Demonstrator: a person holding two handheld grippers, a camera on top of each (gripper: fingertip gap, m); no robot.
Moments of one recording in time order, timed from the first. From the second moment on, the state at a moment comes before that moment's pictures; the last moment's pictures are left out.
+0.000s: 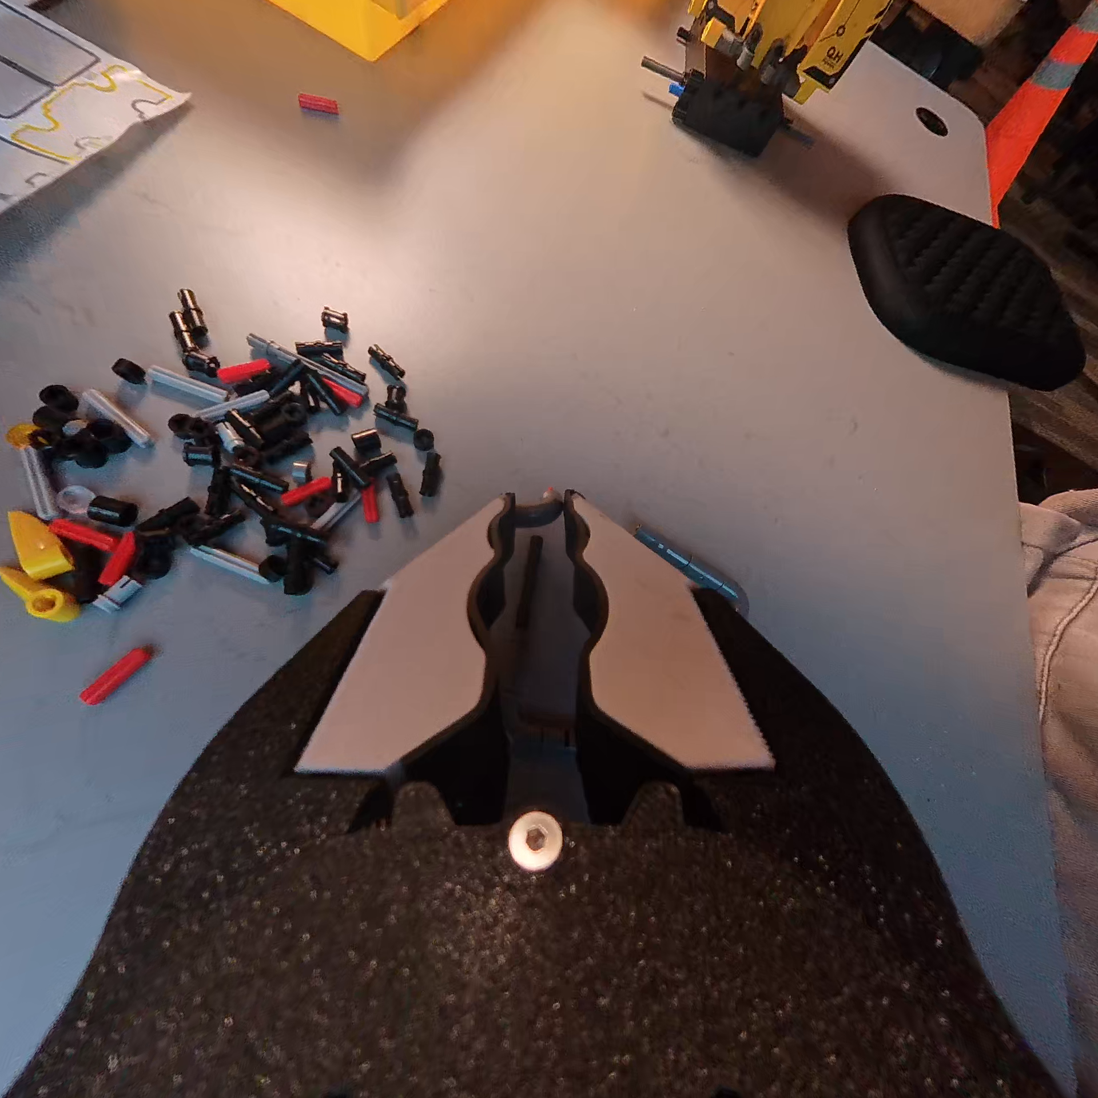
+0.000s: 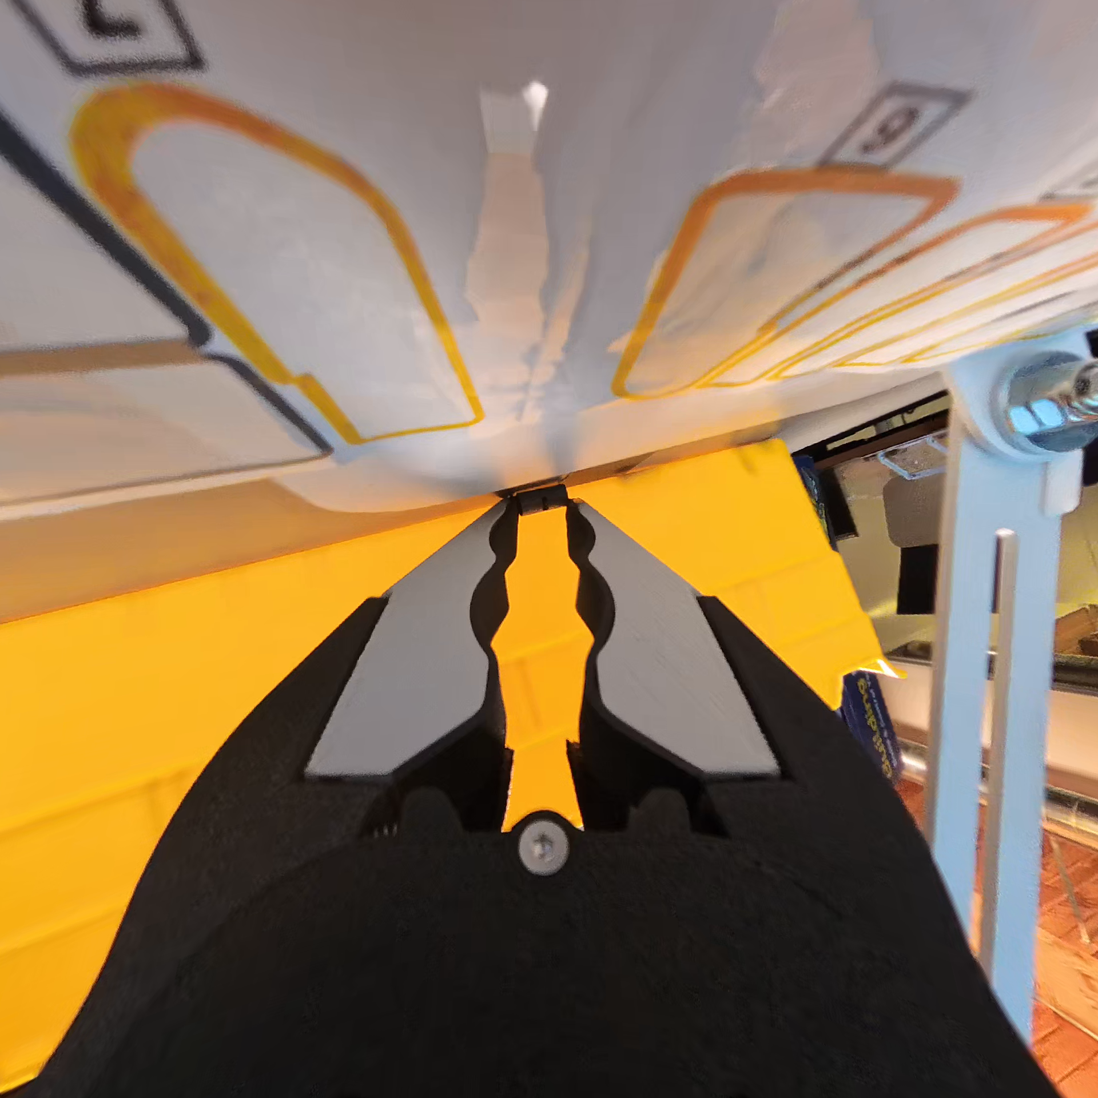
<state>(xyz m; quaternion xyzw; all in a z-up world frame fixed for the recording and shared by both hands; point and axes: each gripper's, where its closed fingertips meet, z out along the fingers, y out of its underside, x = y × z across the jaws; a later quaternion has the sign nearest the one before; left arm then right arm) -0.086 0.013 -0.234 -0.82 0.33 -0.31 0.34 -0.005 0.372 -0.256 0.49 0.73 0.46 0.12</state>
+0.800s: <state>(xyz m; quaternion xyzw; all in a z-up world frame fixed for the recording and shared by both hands) -0.100 0.029 -0.215 -0.82 0.31 -0.27 0.41 -0.018 0.082 -0.147 0.56 0.76 -0.14 -0.31</state>
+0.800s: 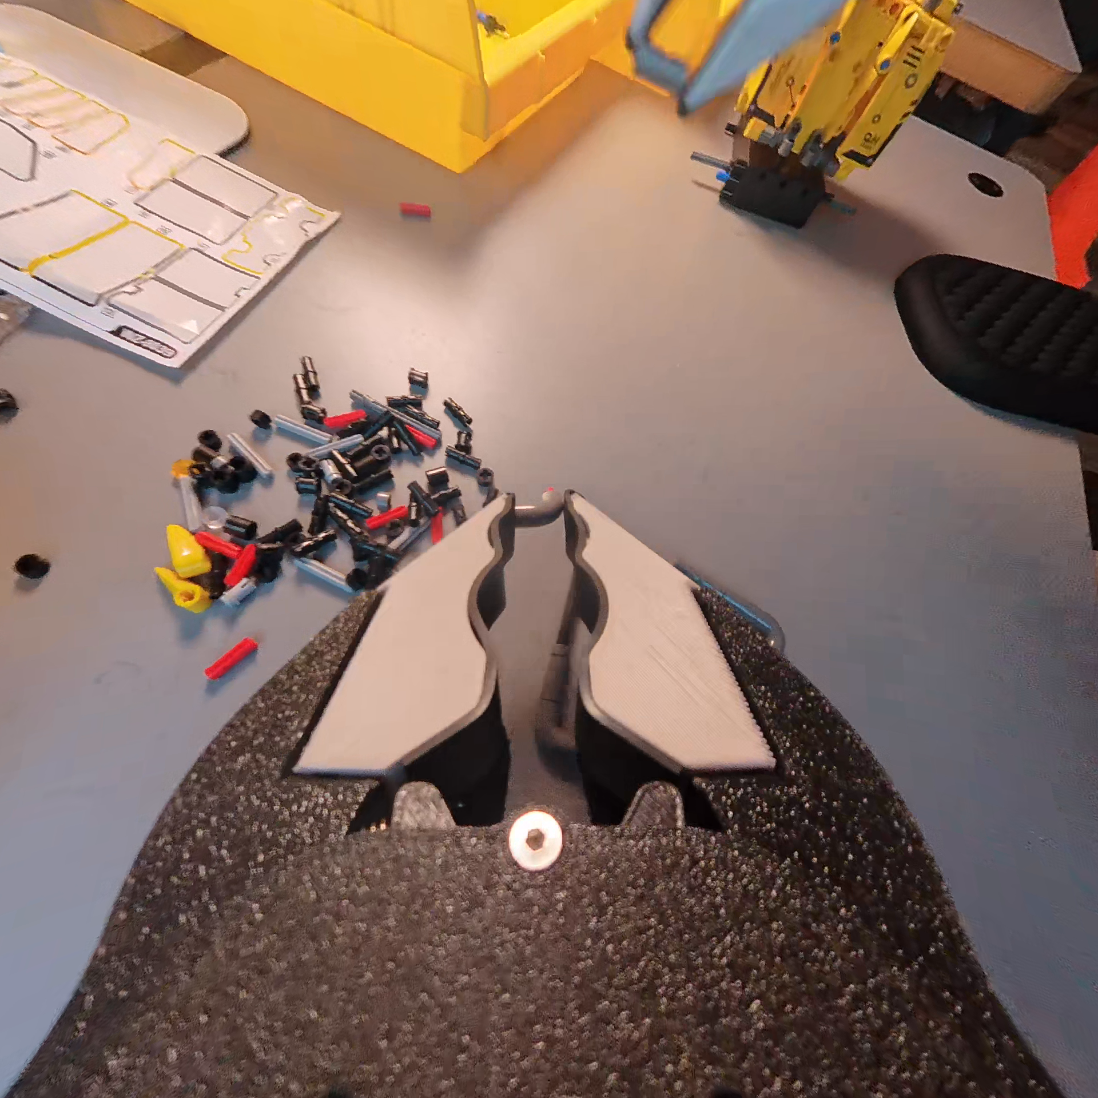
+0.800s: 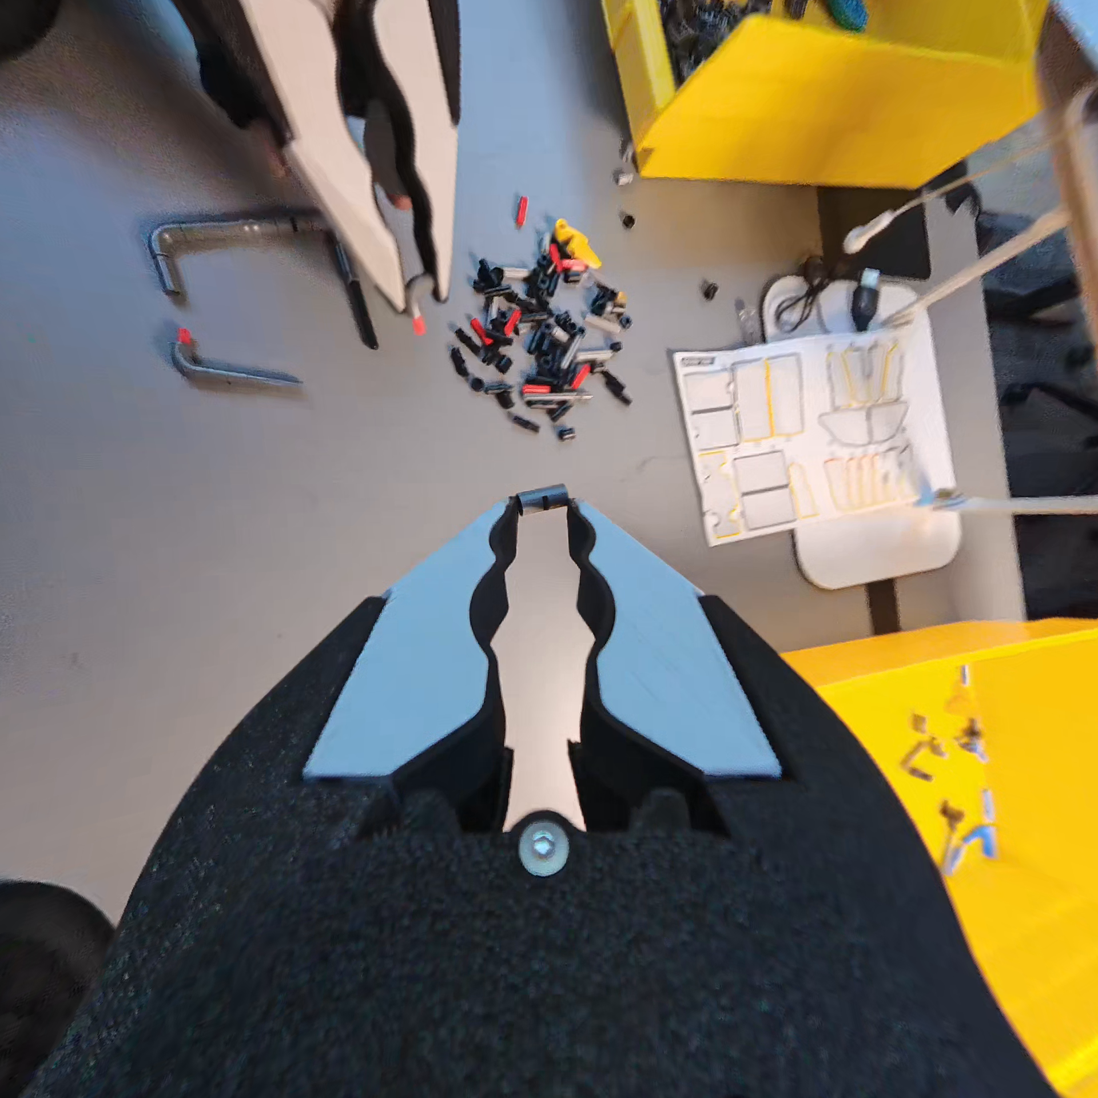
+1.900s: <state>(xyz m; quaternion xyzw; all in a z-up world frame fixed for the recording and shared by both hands) -0.138 0.051 -0.225 -0.83 0.28 -0.19 0.44 -0.049 0.093 -0.253 0.67 0.65 -0.21 -0.30</state>
